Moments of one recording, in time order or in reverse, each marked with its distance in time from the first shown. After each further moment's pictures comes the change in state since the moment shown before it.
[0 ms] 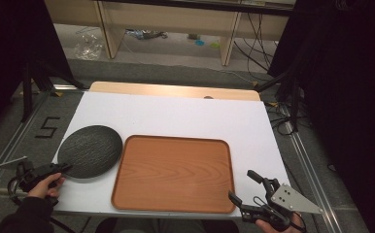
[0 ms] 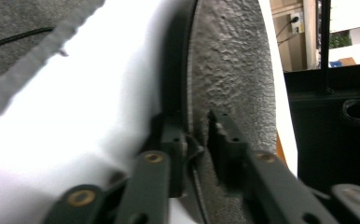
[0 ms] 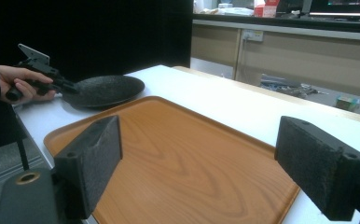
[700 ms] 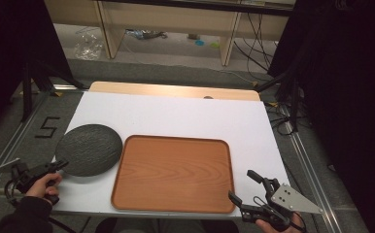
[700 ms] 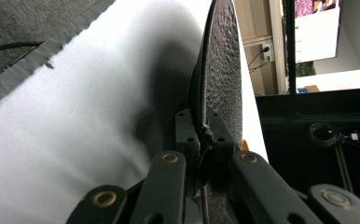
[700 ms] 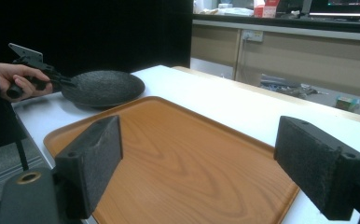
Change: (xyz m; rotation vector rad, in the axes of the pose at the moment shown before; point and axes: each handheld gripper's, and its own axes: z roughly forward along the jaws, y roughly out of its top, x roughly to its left) left arm -0.007 -0.005 -0.008 -0.113 -0.049 -0.041; right arm -0.001 0.001 -0.001 0.008 0.007 -0.001
